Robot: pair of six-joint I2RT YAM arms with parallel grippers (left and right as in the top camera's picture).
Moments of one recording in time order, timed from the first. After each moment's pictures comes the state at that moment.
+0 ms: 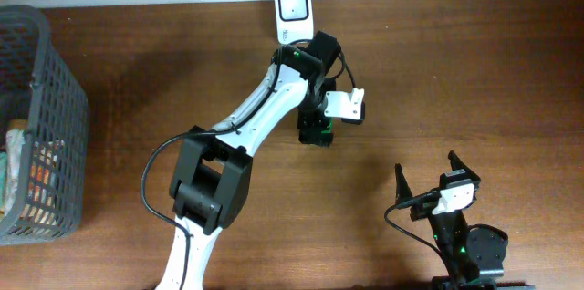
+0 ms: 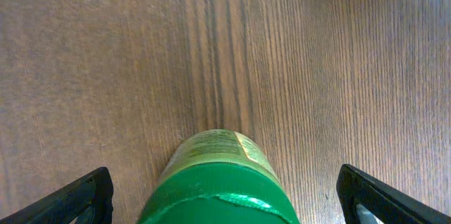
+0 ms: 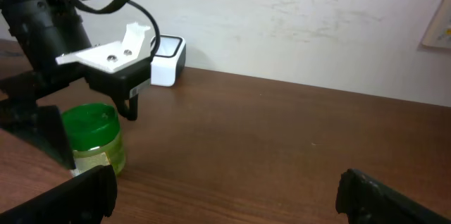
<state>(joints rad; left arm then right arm) -0.59 2.29 1.98 -1.09 0.30 1.10 0.00 0.01 0.01 -0.06 -0.18 -0.08</state>
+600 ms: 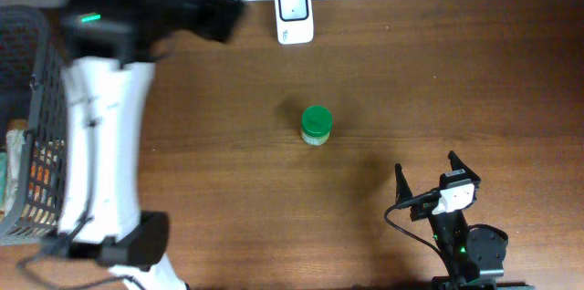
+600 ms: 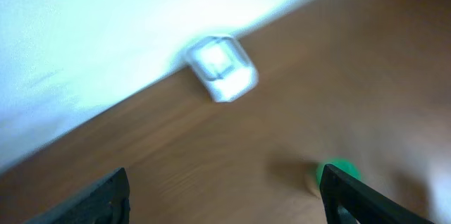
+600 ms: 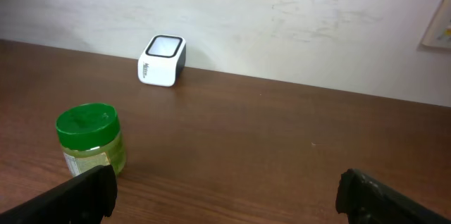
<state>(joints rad) -0.15 1.89 2.47 -1.27 0.22 0.23 0.00 0.01 0.01 -0.06 -0.18 -0.08</state>
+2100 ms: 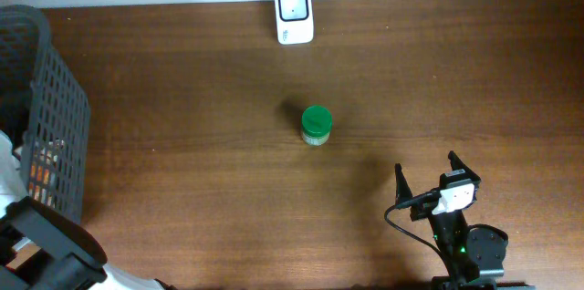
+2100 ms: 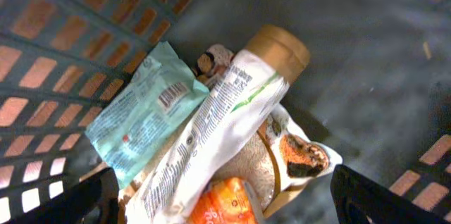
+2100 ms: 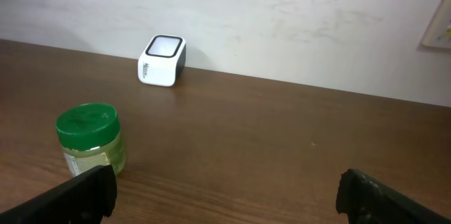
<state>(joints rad) 0.69 1.82 1.54 -0.75 -0.25 0.01 0.00 0.01 0.01 -0.06 -0.18 -0.08</state>
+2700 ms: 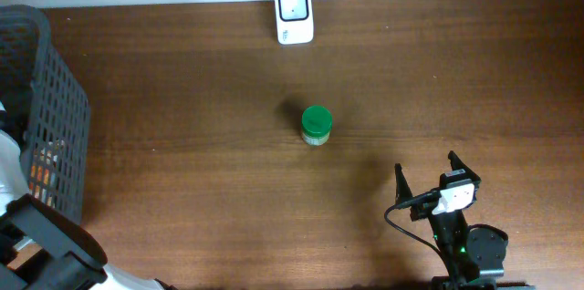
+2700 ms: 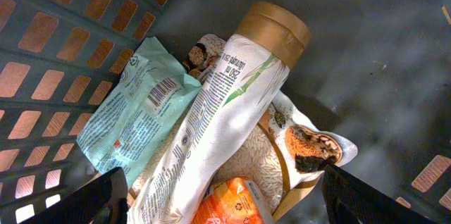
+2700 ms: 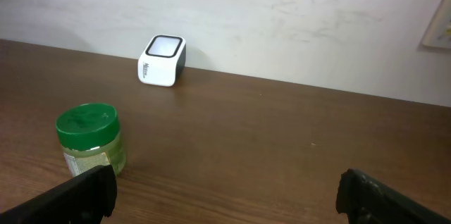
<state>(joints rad) 0.69 1.82 1.46 -0.69 -0.25 0.11 0.00 0.01 0.01 -0.06 -0.18 -0.08</state>
